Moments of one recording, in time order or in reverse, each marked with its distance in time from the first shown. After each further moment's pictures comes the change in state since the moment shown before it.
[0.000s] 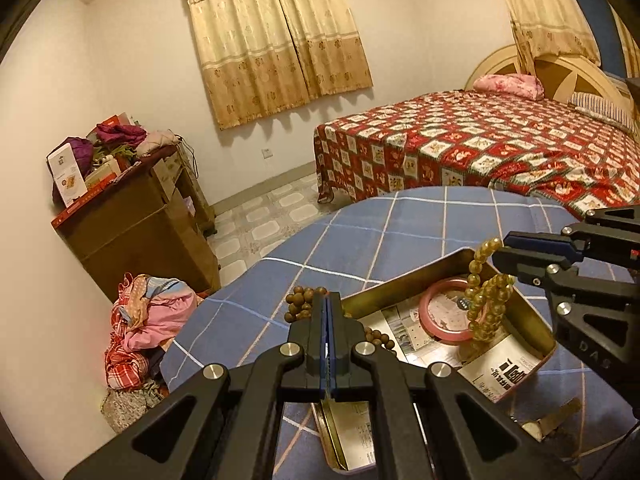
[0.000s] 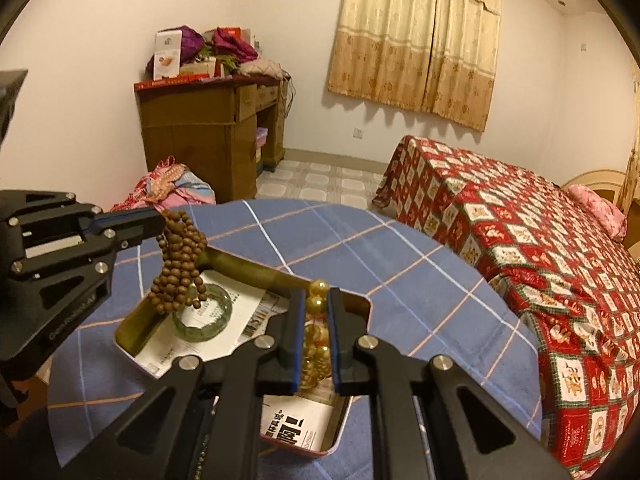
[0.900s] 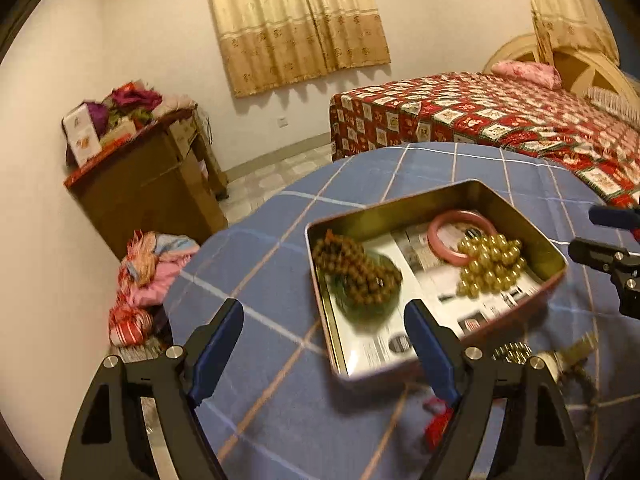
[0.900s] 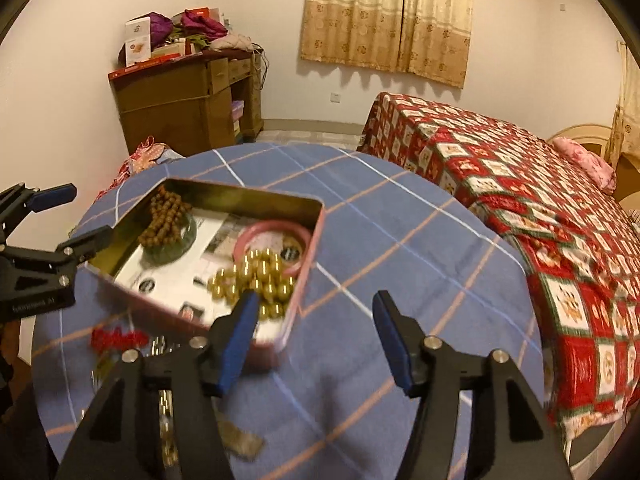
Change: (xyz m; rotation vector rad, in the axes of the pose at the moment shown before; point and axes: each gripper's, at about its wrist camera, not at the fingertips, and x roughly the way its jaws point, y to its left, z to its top) left arm -0.017 0.003 -0.067 -0.076 0.089 0.038; right arm -0.022 -0.031 -0.062 0.100 0.107 -0.031
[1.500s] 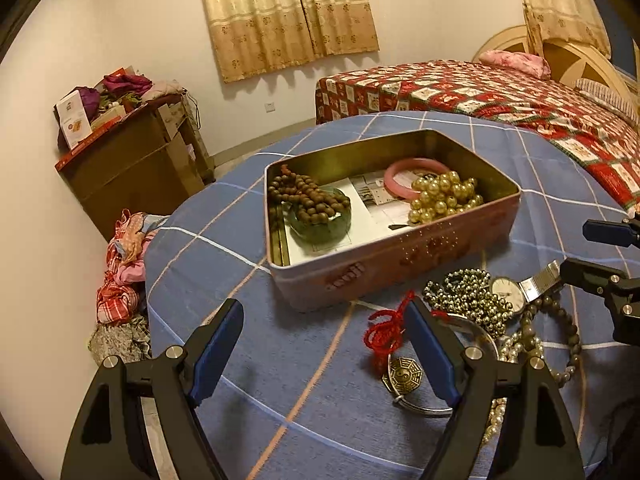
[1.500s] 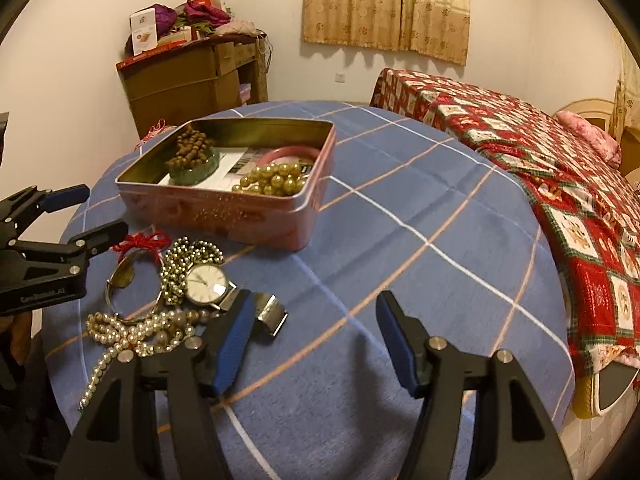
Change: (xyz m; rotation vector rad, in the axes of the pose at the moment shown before) left arm -0.013 -0.035 -0.047 0.018 0.046 -0.038; right arm -0.015 0.003 -0.063 0.034 0.052 0.048
